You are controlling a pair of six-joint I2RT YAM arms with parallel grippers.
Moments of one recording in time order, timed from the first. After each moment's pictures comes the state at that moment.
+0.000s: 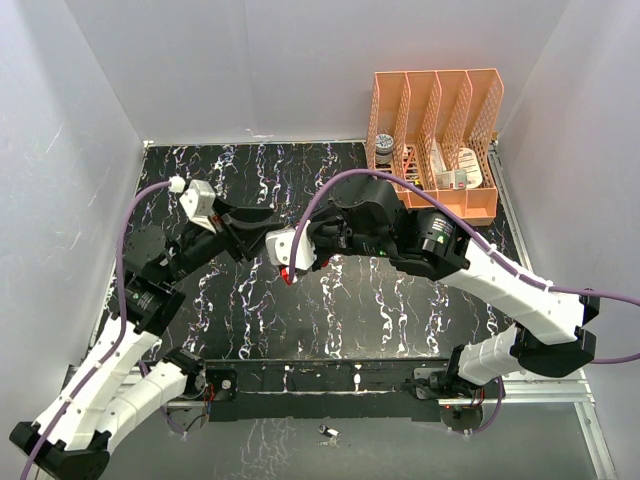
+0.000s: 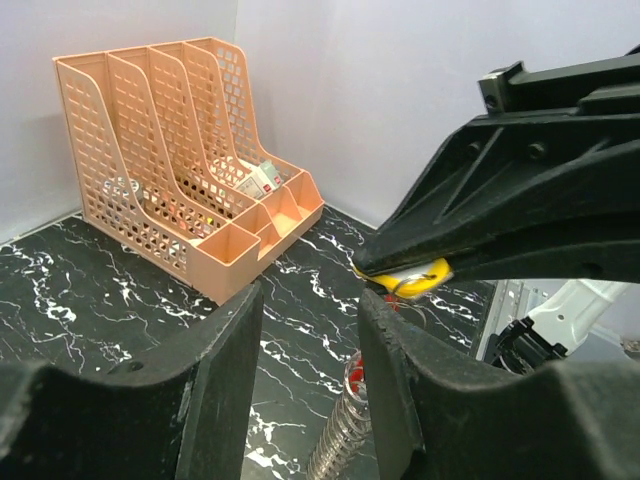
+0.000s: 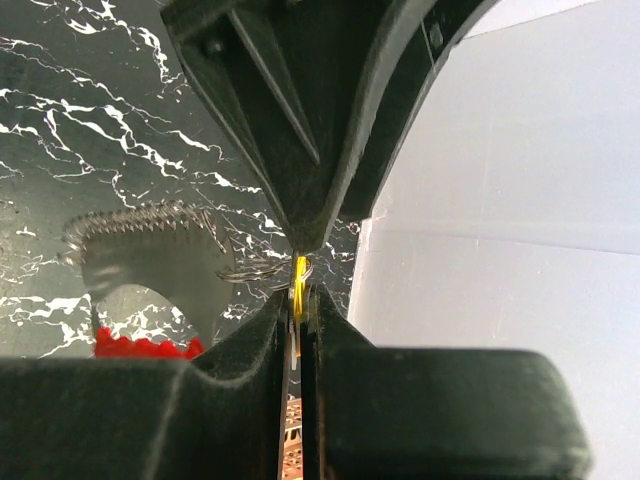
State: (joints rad) left arm -0.50 0.74 0.85 0.09 0.48 -0.31; right arm 1.13 1.40 1.78 -0.81 -0.05 -1.05
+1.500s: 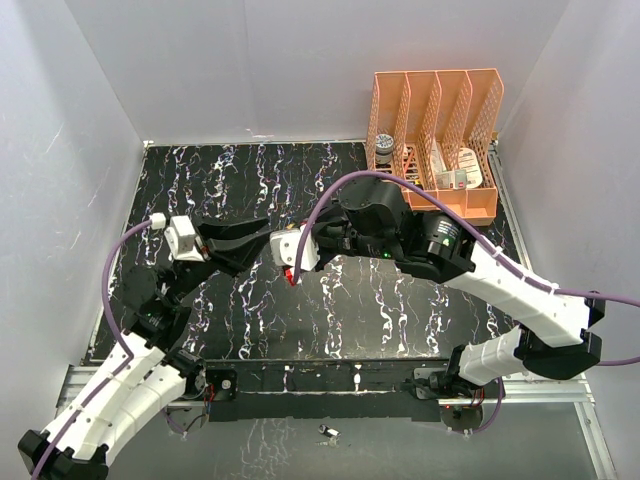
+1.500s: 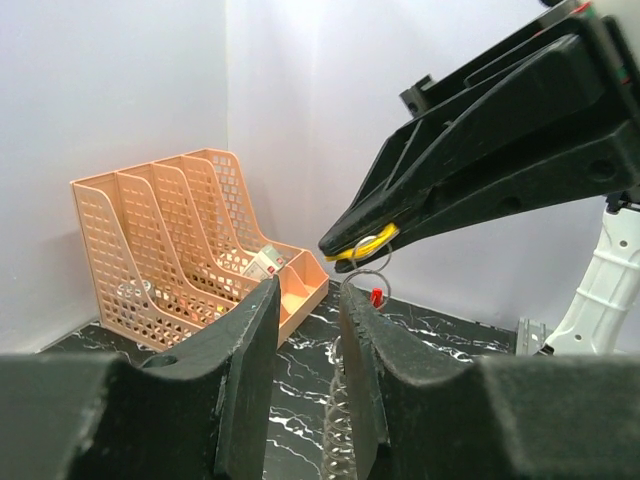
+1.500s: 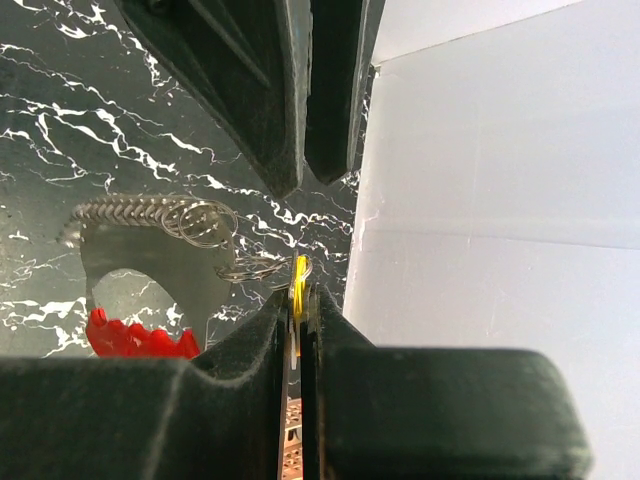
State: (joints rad) left arm -0.50 0.59 0.58 0.52 0.49 -0.31; right arm 1.13 1.37 1.75 -0.78 -0.04 -1.04
